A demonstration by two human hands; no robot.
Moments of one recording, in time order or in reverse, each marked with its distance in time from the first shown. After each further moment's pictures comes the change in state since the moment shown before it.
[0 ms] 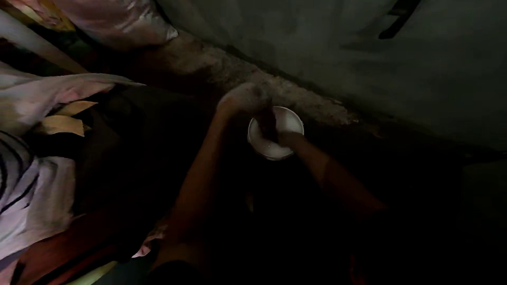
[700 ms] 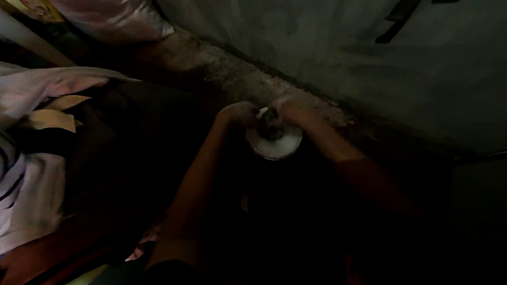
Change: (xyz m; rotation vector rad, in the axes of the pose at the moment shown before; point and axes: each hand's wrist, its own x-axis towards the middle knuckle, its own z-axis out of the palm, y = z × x) left_hand 0.016 -0.040 0.021 0.073 -0.251 -0.072; right_hand -0.059 -0.034 -0.091 -0.132 0.244 -0.223
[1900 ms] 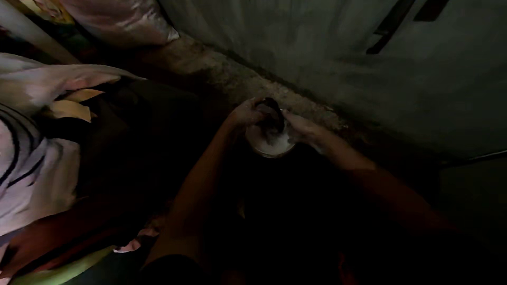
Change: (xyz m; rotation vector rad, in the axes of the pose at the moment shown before) left_hand -0.010 0.009 0.026 -0.602 0.225 0.120; right_hand -0.034 0.030 0.041 1.043 -0.009 0.334
